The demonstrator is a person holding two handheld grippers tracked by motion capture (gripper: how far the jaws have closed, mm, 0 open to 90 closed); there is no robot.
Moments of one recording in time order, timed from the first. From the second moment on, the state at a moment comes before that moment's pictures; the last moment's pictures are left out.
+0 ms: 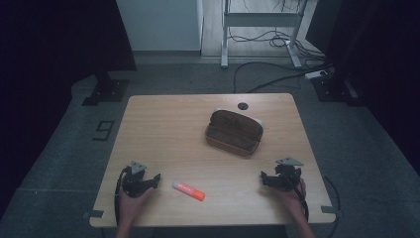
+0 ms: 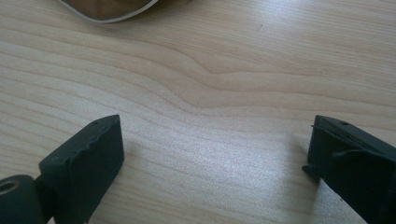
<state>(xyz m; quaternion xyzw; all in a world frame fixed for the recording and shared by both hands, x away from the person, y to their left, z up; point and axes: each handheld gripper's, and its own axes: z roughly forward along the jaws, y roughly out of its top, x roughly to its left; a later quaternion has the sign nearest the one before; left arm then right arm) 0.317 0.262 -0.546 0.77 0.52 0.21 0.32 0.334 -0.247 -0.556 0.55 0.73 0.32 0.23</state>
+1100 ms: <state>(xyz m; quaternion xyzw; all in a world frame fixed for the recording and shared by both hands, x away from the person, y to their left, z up) 0.318 0.261 -0.546 0.77 0.52 0.21 0.32 0.329 -0.251 -0.553 0.57 0.71 0.34 0.23</state>
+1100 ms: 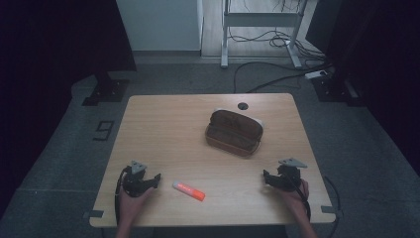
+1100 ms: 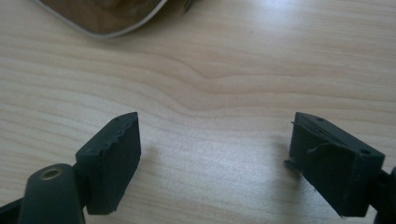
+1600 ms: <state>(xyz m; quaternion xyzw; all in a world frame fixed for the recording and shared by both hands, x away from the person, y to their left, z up) 0.318 0.261 -0.546 0.77 0.52 0.21 0.32 0.329 -0.259 -0.539 0.56 0.70 0.37 0.25</state>
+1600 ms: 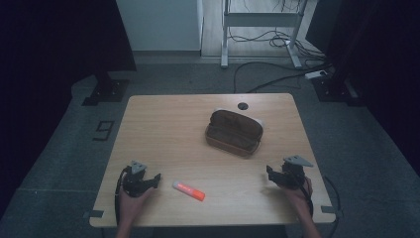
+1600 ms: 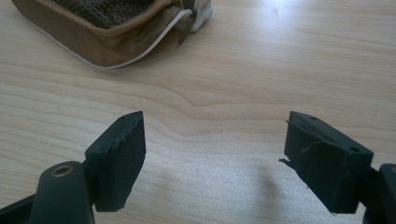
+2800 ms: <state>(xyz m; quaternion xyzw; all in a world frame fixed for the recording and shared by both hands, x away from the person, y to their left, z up) 0.318 0.261 -0.546 0.77 0.52 0.21 0.32 0.345 -0.252 -0.489 0.52 0.69 0.41 0.28</state>
